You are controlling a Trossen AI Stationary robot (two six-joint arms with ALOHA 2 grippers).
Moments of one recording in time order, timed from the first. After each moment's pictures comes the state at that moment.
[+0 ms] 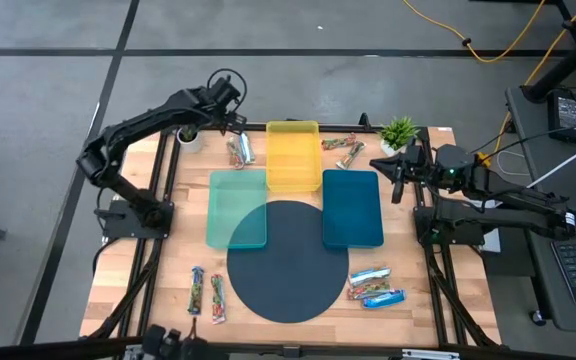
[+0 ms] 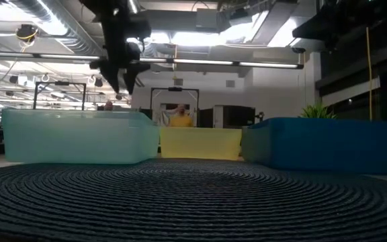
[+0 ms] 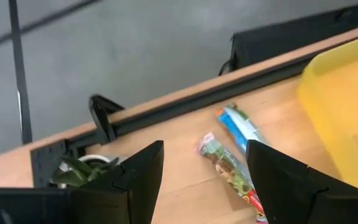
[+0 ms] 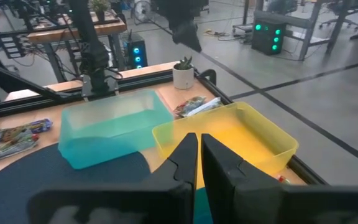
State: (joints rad) left arm 0.77 1.52 1.32 -0.89 -0.37 -0.41; right arm -0.29 0.52 0.60 -0.27 0.06 0.07
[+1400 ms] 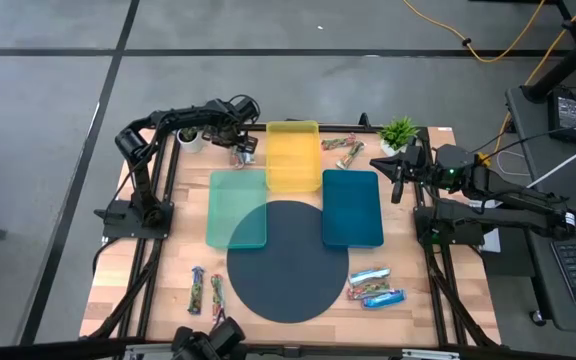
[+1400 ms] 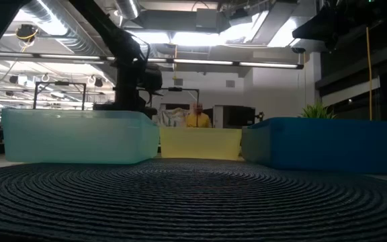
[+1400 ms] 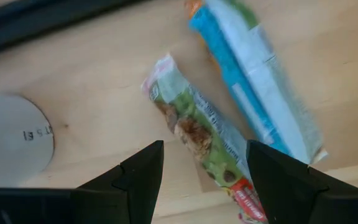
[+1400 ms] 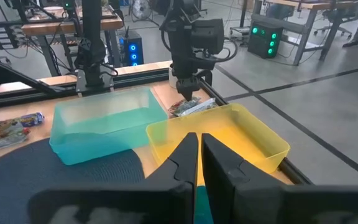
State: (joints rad) left arm 0.78 1.86 1.27 -0.87 -0.14 -0.55; right arm -0.29 0.52 0.60 -0.27 0.07 0.02
